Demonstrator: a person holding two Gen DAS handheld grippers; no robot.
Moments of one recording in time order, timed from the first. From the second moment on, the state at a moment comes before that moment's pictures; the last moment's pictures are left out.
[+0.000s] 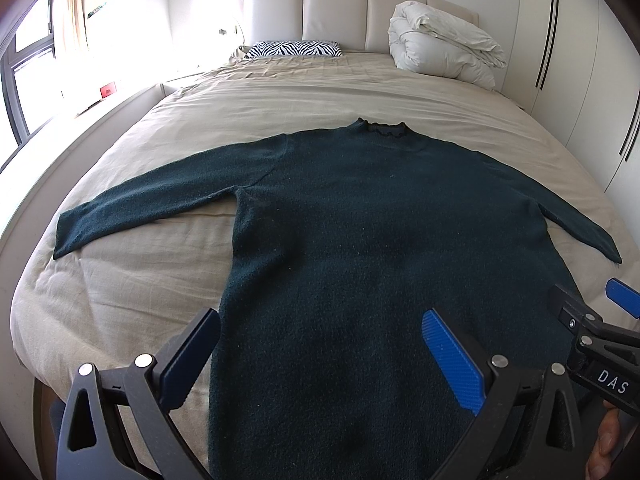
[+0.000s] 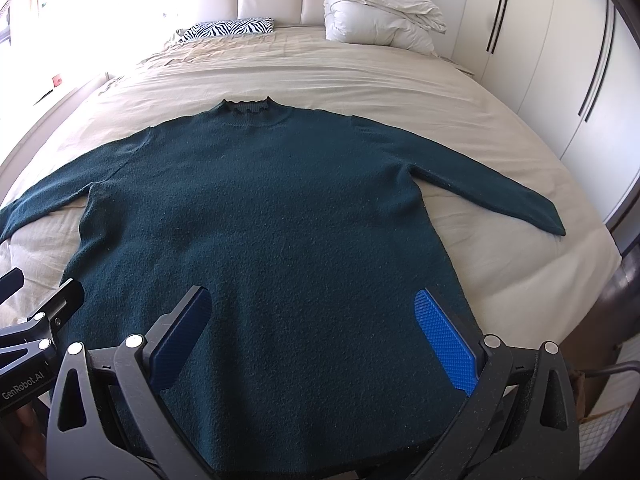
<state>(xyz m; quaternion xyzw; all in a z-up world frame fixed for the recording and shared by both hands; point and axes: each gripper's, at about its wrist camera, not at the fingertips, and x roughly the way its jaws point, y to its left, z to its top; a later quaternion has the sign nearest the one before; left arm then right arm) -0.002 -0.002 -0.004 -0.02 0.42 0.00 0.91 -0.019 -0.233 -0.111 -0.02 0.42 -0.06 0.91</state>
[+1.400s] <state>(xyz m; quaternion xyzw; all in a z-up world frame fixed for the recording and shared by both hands) -0.003 -0.001 -0.012 -0.02 0.42 0.00 0.91 -0.019 -0.233 -0.113 -0.02 0.42 -0.06 0.91</state>
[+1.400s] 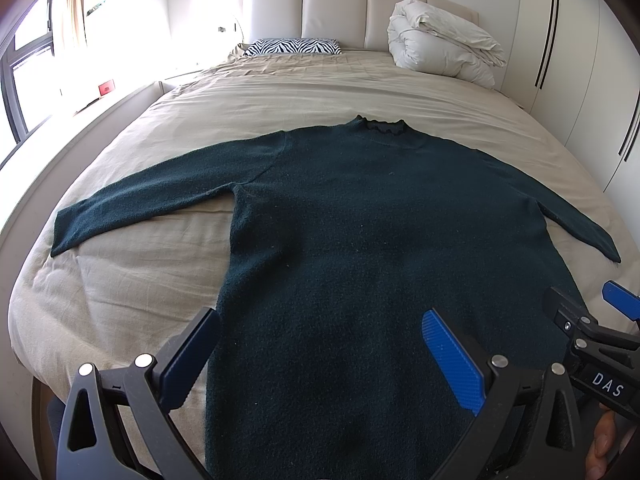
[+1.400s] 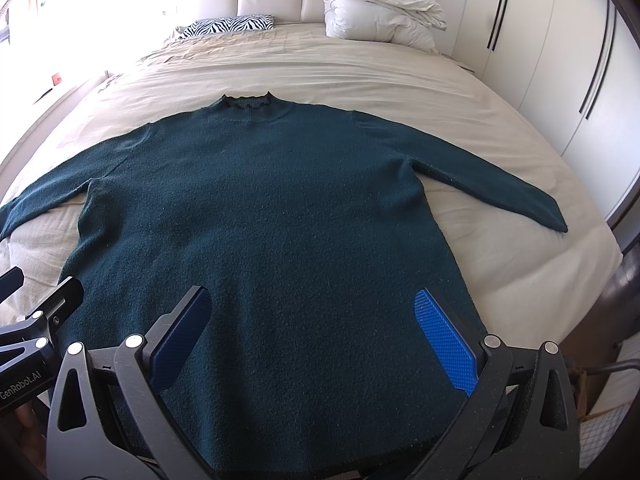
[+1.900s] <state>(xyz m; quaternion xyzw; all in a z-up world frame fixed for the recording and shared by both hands) -0.003 -0.001 -0.012 -0.02 0.42 0.00 0.91 -0.019 -0.232 -0.121 -0.02 0.42 -0.06 0.91</state>
